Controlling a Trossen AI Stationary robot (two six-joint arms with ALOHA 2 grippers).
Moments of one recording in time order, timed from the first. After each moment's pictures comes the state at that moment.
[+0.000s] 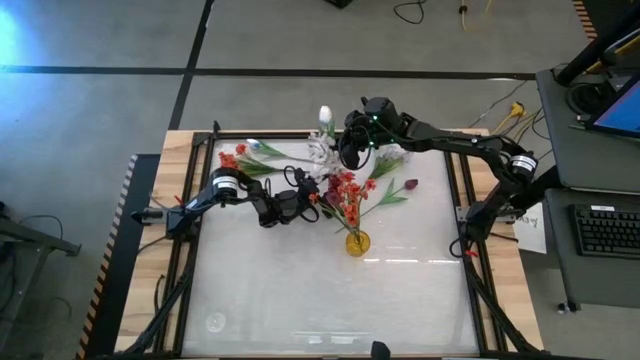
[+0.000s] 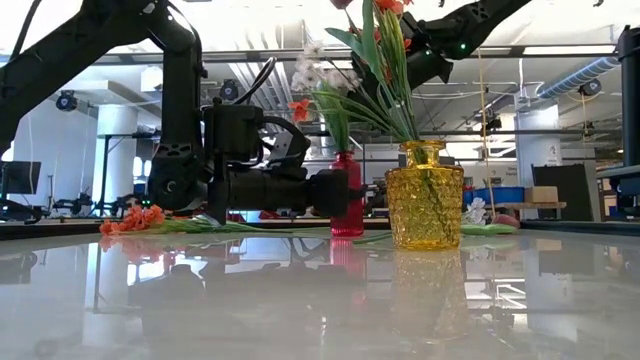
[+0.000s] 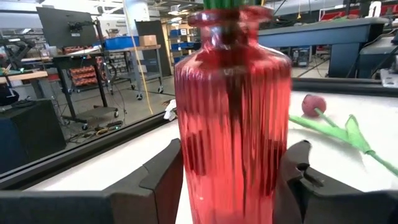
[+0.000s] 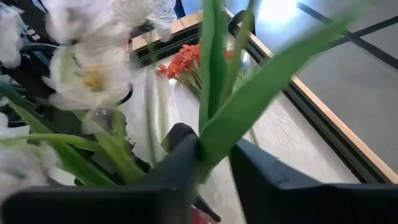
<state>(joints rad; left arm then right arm) 0.16 2.35 0.81 1.57 -0.52 0.09 -0.57 1.65 1.22 -0.06 -0.40 0.08</state>
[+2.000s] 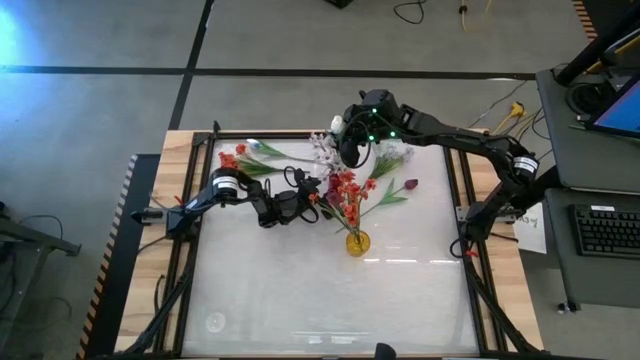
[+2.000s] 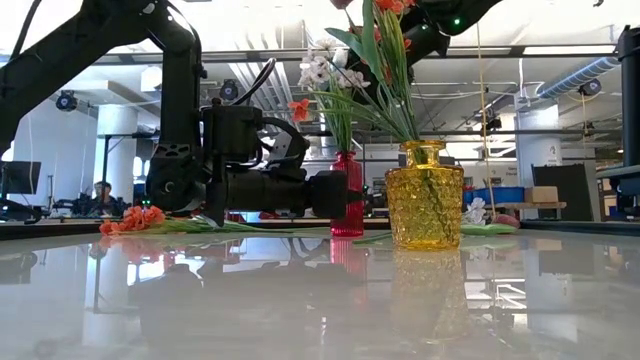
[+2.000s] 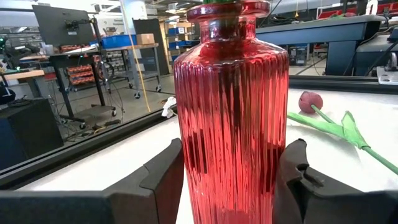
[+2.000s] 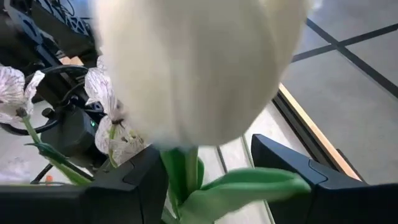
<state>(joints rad) 0.16 2.35 0.81 1.57 -0.51 0.09 -0.54 1.63 1.37 -0.26 -0.34 0.01</state>
